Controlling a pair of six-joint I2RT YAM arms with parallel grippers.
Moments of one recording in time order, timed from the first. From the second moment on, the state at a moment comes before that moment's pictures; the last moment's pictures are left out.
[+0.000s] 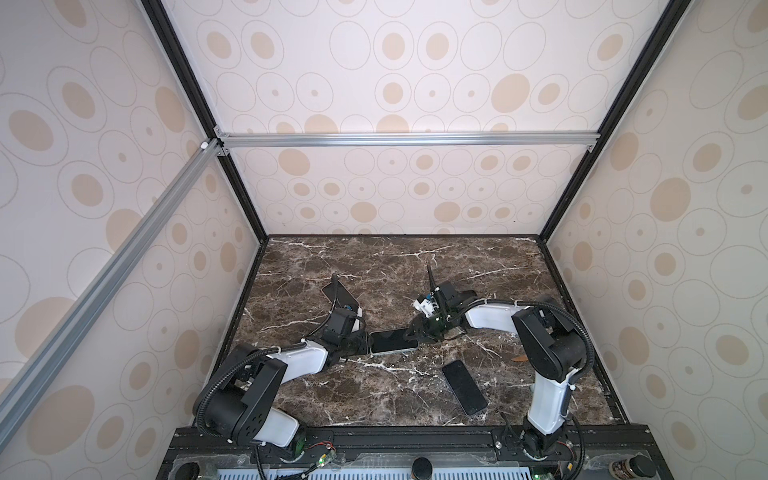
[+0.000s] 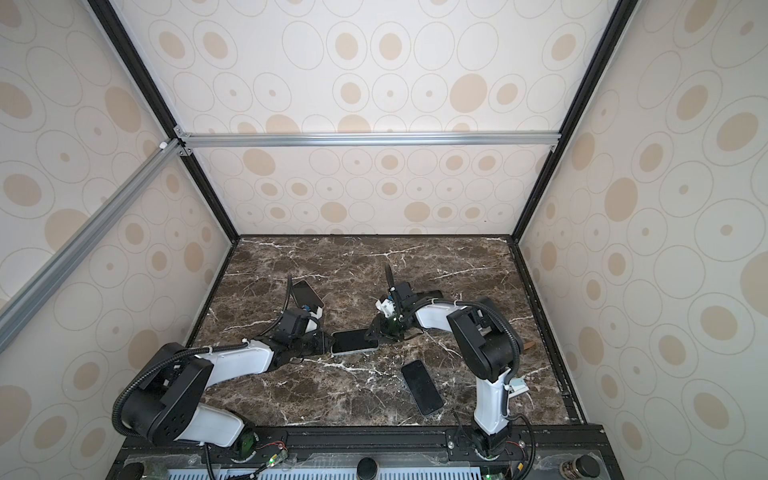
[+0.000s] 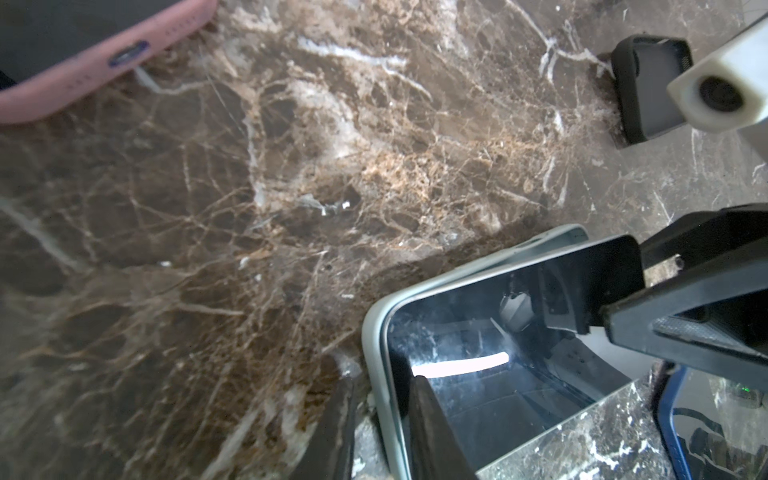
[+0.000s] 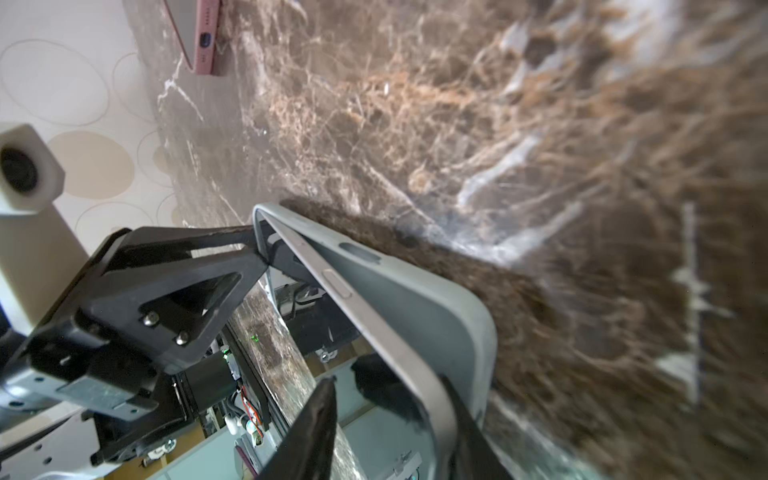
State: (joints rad) left arm -0.47 1.47 0.49 0.07 0.19 -0.52; right arm 0.55 1.90 1.06 -0.26 -0.68 0.60
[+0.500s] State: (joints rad) left arm -0.47 1.47 0.49 0.08 0.20 -0.51; right arm 0.55 1.90 1.13 -0.42 -0.61 0.52
